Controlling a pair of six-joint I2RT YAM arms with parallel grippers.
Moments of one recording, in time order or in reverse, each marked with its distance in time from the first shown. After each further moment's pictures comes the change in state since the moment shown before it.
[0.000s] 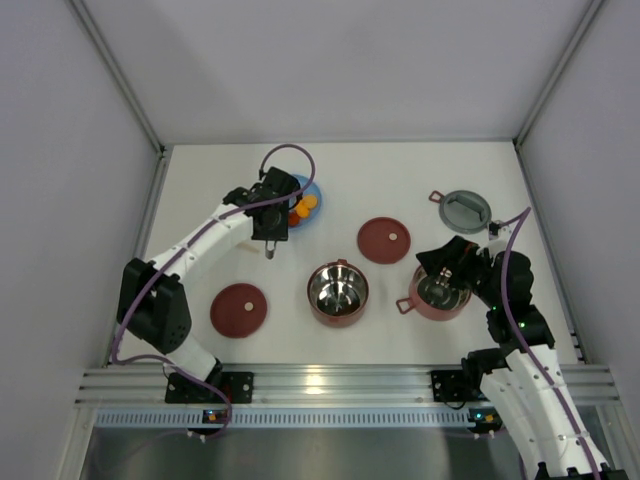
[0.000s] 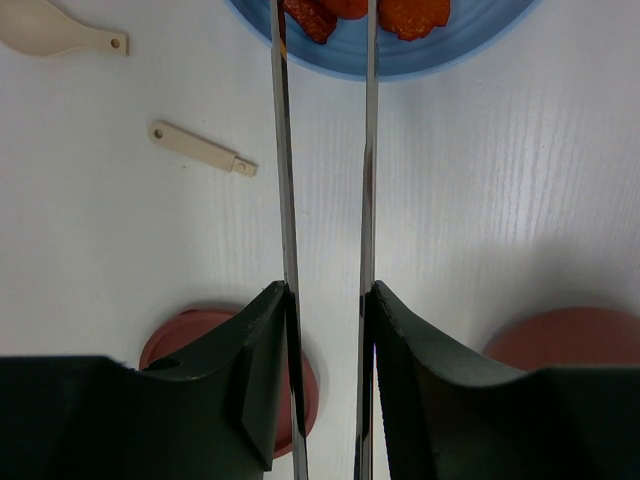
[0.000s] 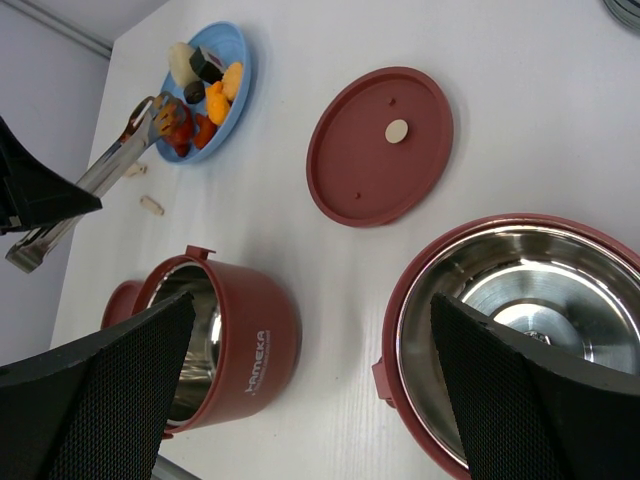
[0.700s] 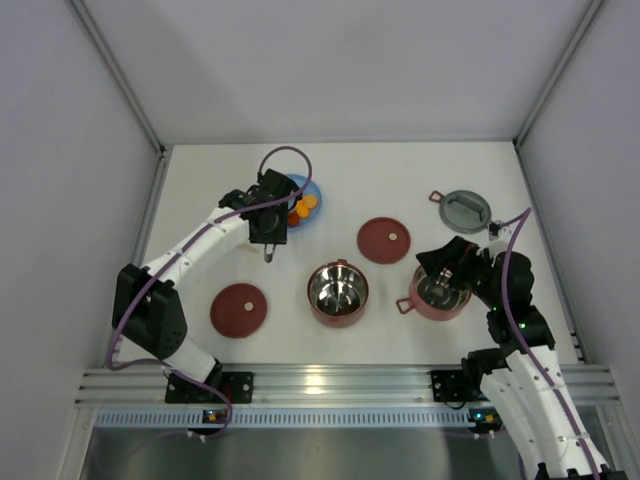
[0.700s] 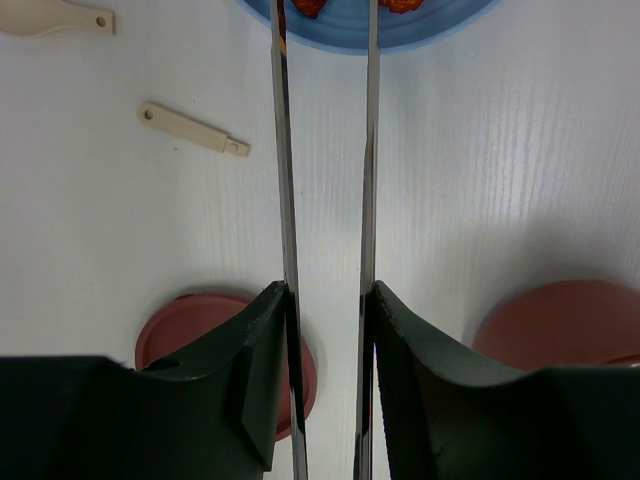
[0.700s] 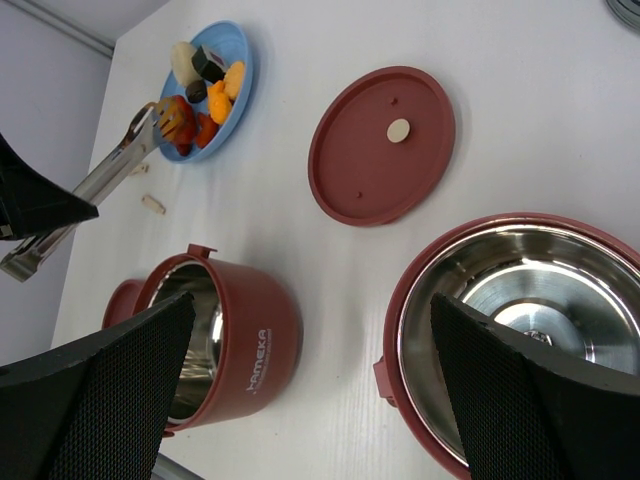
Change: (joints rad) left arm 0.000 -0.040 -0.025 -0.018 0.031 0.000; right arm 0.000 -0.003 0.000 -0.001 -0.003 0.000
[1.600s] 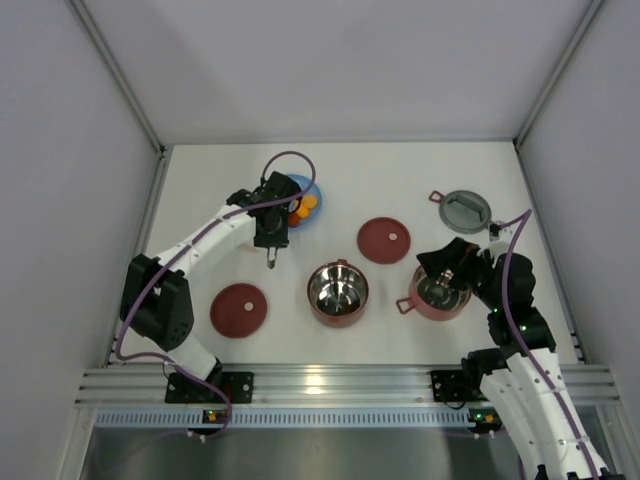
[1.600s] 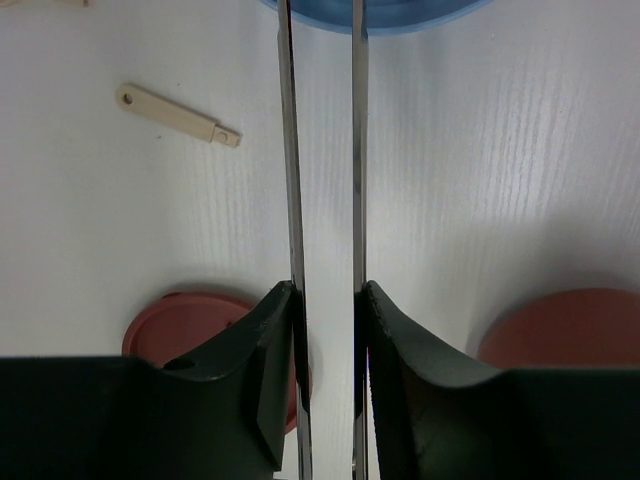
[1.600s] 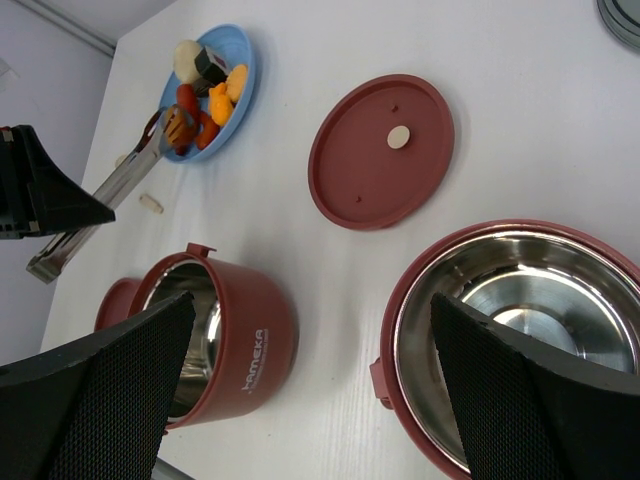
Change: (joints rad) left arm 0.000 0.061 -0.003 -0.005 0.013 -0.023; right arm 0.000 -0.023 0.000 -0.005 0.000 -0.026
